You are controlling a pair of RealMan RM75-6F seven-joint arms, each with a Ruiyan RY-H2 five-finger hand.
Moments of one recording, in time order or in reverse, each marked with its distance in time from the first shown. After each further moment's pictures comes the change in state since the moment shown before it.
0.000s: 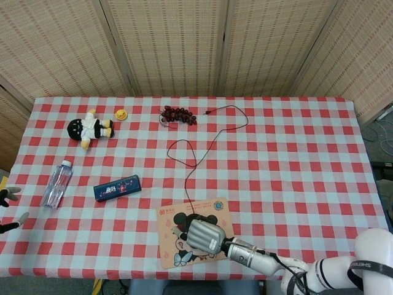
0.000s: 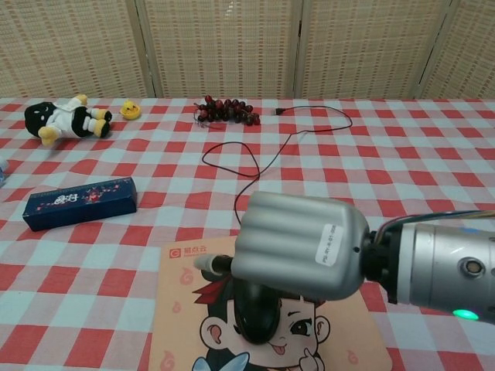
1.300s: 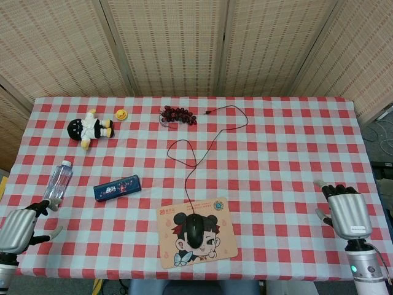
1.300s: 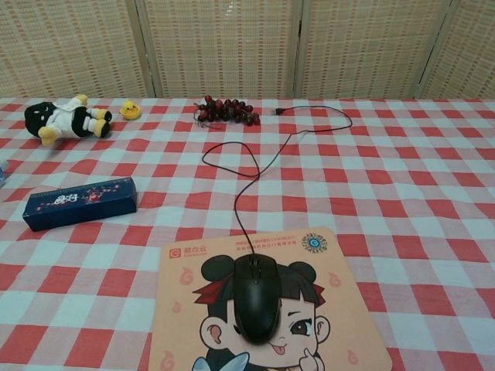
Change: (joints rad) left arm -0.014 0.048 0.118 -0.162 0.265 0.031 -0.001; right arm -0.619 0.385 0.012 -0.011 0.115 0.752 0.646
